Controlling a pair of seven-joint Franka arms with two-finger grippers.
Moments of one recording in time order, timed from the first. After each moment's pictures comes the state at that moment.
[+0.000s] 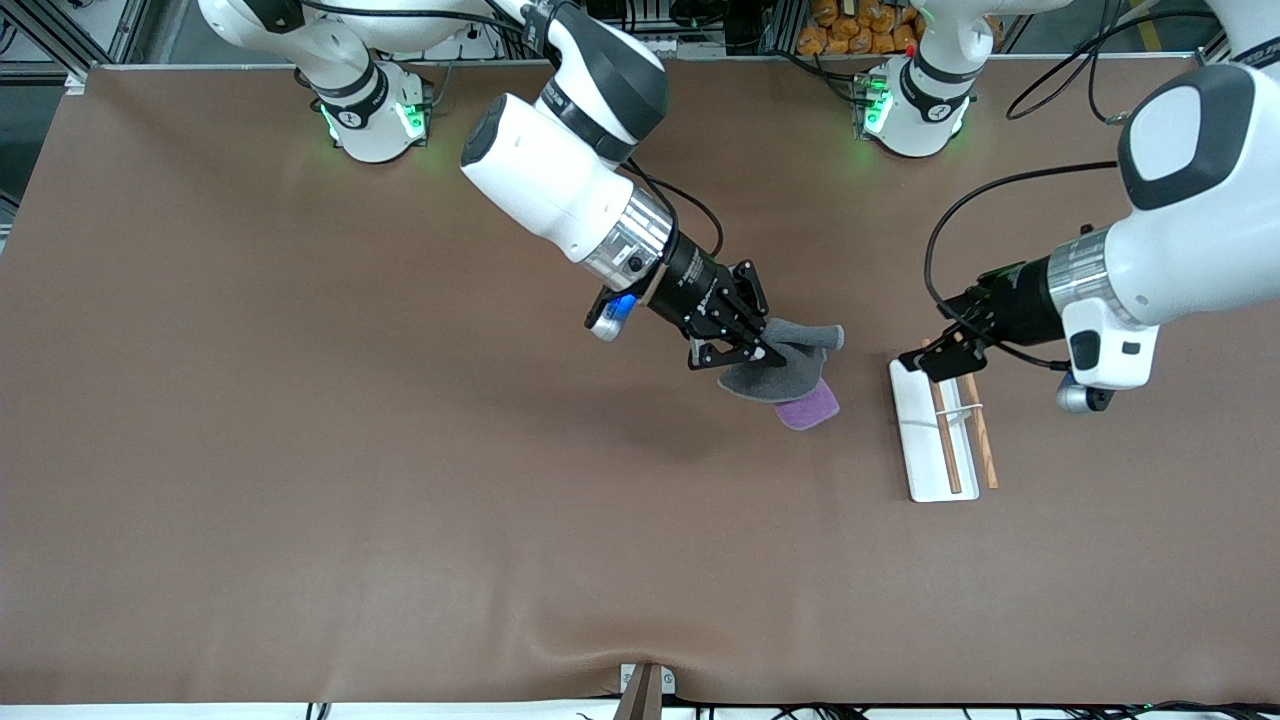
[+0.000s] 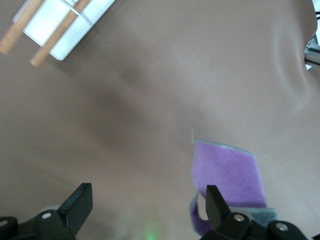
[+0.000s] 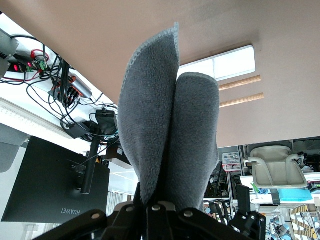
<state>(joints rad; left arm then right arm) -0.01 0.25 -0.20 -1.51 -0.41 1.73 -1.00 0.69 0.64 0.12 -1.20 0.55 2.71 2.32</state>
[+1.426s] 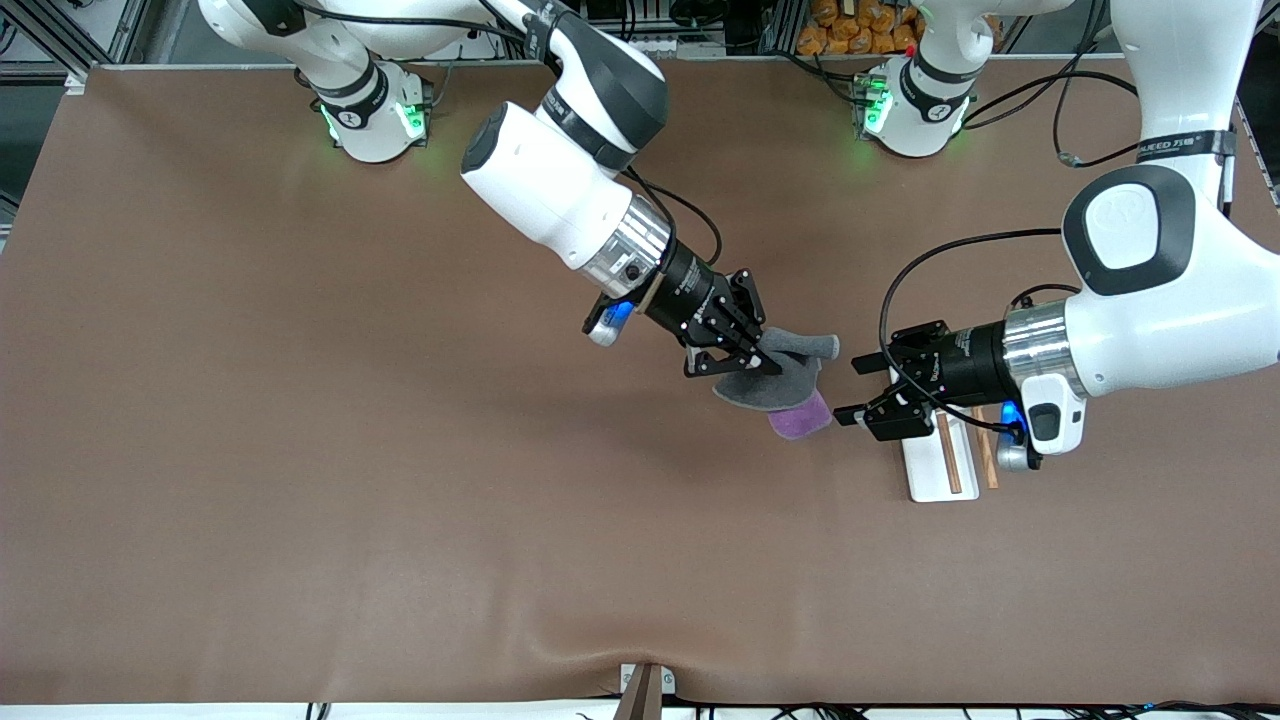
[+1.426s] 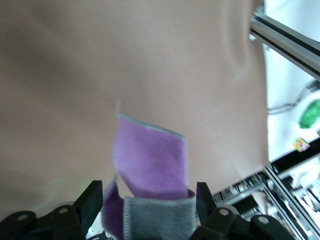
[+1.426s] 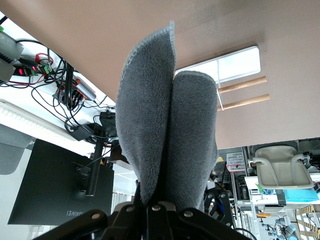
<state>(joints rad) -0.04 0.38 -0.19 -1.47 -0.75 1.90 -0.93 0.70 0.65 0.12 -1.20 0.55 2.72 2.33</state>
